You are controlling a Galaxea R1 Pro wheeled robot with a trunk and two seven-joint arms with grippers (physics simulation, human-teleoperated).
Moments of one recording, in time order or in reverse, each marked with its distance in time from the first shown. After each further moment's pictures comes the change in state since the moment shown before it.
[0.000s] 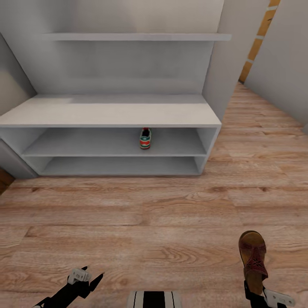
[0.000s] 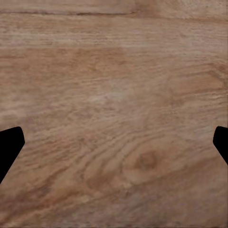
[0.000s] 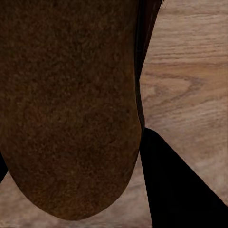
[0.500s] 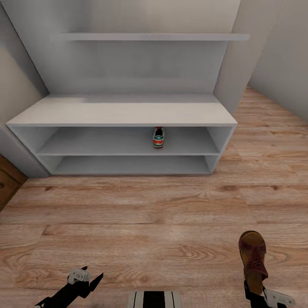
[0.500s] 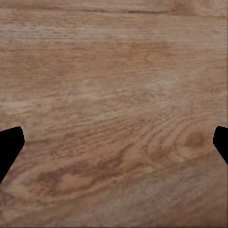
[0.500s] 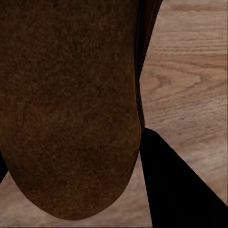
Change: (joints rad) left arm 0.000 0.000 0.000 0.000 0.001 0.000 0.000; right arm 0.000 0.000 0.000 0.000 0.000 0.000 0.000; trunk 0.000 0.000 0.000
